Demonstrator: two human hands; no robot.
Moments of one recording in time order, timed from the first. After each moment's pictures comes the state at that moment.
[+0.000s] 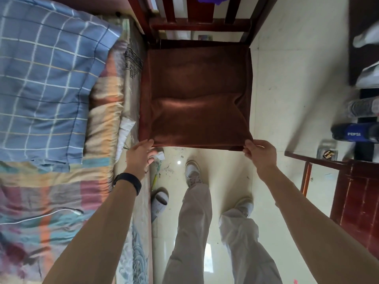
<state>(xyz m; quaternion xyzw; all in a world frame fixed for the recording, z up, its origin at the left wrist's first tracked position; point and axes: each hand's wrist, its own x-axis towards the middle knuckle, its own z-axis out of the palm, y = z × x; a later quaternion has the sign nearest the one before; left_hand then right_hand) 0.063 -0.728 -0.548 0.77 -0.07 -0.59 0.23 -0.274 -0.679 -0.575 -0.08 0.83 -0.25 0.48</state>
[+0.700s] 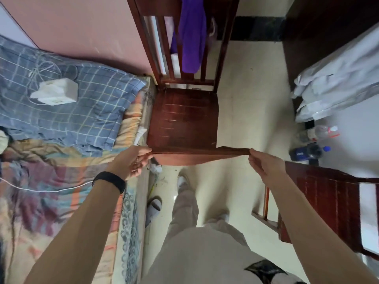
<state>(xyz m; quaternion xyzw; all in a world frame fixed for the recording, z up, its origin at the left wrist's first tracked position) 0.035 -0.639 -0.264 0.74 -0.13 -0.65 0.10 -0.359 -0.577 -0.300 0.03 0.73 -0.42 0.54</state>
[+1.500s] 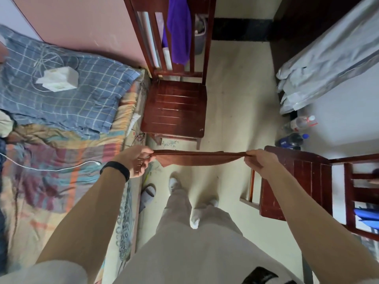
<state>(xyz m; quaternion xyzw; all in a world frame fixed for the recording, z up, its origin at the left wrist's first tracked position) -0.009 -0.538 -0.226 0.72 -0.09 -0.69 0.06 -0.410 -0.492 -0.264 0.02 0.77 -0.32 0.55</state>
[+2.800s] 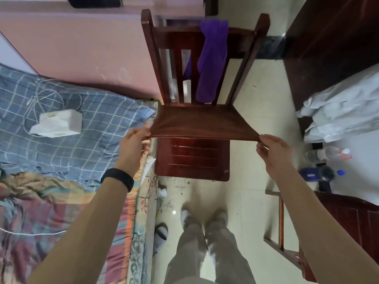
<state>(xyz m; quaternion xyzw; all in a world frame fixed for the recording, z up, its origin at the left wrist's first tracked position) 0.057 -0.792 -0.252 0.69 -0.22 -0.56 0.39 -0.295 -0.736 -0.269 -0.03 0.70 -0.52 0.49</state>
